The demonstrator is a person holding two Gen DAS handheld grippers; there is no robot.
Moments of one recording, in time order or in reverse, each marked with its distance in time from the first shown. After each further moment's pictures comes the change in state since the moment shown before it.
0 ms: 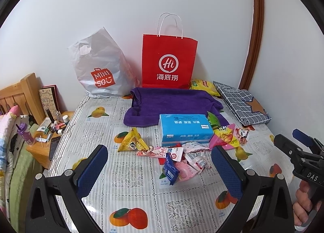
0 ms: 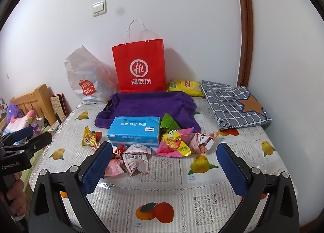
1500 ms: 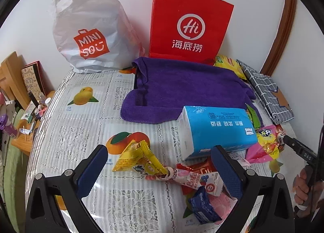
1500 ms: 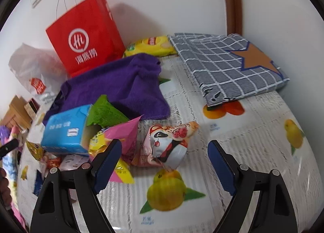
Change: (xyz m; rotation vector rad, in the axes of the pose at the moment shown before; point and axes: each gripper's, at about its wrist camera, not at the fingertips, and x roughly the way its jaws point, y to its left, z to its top) left arm 0.166 0.042 0.026 -0.040 0.226 -0.005; right arm 0.196 -0.113 -0.011 0.185 0.252 -0.039
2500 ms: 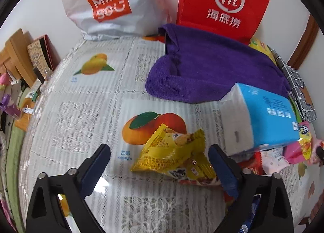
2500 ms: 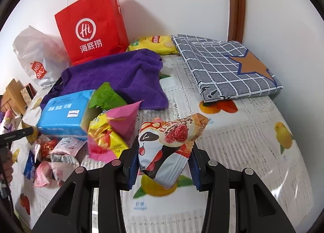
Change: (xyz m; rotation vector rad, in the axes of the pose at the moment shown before) left arm 0.072 0.040 -0.014 -0.078 0.160 0.087; right arm -0.025 0.008 -0.021 -0.081 -0.022 -0.051
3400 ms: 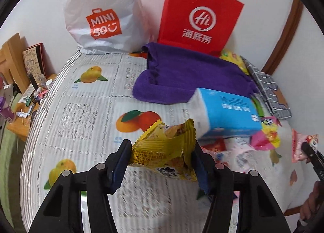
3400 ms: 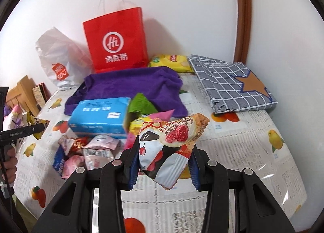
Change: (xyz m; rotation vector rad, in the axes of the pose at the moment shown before) left arm -0.077 -0.001 -0.027 0.024 -0.111 -0.134; right arm -0.069 0.052 -0.016 -0.065 -0.106 0.026
